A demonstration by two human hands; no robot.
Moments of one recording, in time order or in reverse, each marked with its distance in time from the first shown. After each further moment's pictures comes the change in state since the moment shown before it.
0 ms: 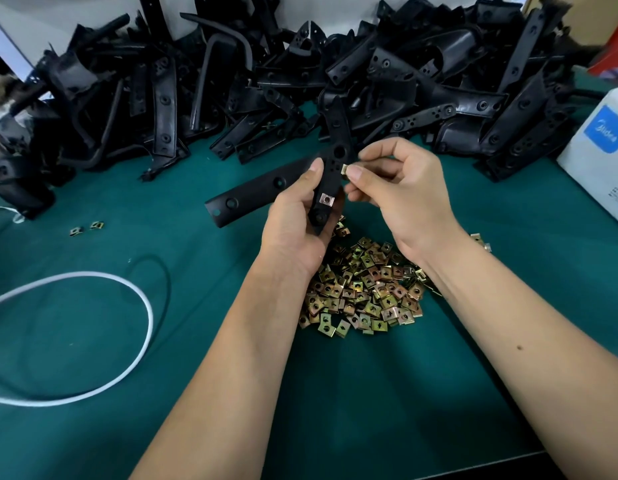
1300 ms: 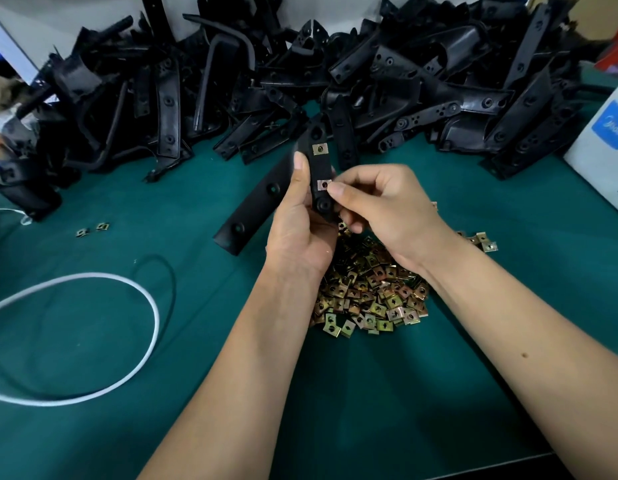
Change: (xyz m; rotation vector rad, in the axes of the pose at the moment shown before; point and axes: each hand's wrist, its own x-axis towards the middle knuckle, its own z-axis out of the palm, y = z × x) left_hand -0.004 -0.003 0.003 -0.048 -0.143 0.032; right_hand -0.010 0.002 0.012 -0.094 -0.234 0.072
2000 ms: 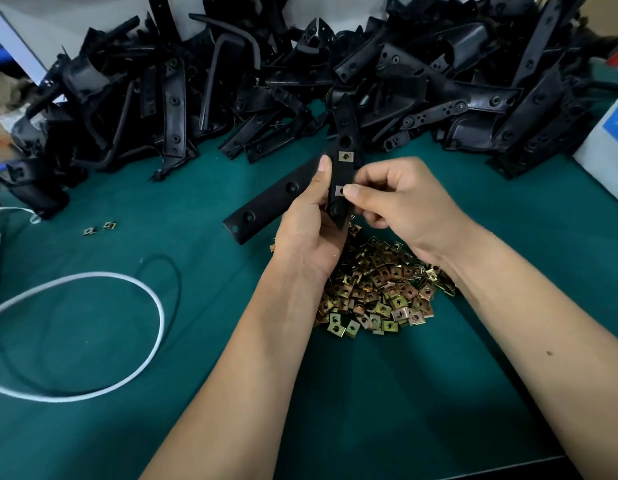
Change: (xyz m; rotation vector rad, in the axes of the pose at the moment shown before) left_hand 0.007 -0.004 -0.004 -0.061 0.073 -0.016; right_hand 0.003 -0.009 -0.016 -0.164 -0.050 0.041
